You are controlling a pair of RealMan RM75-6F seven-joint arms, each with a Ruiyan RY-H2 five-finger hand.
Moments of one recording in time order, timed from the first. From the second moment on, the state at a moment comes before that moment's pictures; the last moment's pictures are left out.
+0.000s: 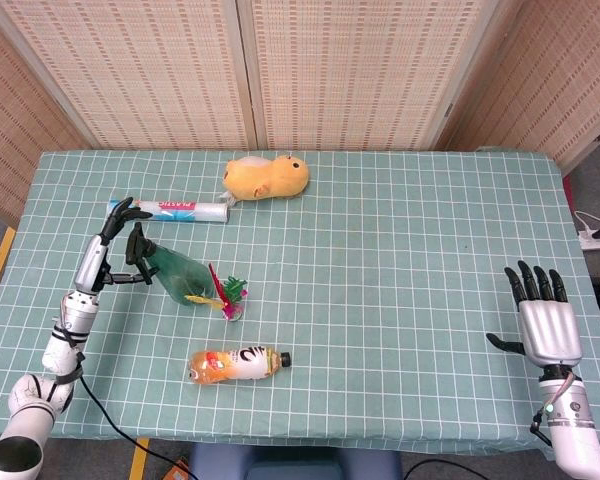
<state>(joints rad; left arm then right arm) -0.65 -1.87 -0.09 -0.20 1.49 1.44 -1.48 0.22 -1.17 0.09 -1.75 -1.18 1.37 -0.53</state>
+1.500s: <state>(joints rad) -0.60 -1.62 -0.12 -0.39 1.41 1.08 -0.86 0.21 -1.15 0.07 -1.63 -1.42 1.37 -0.16</state>
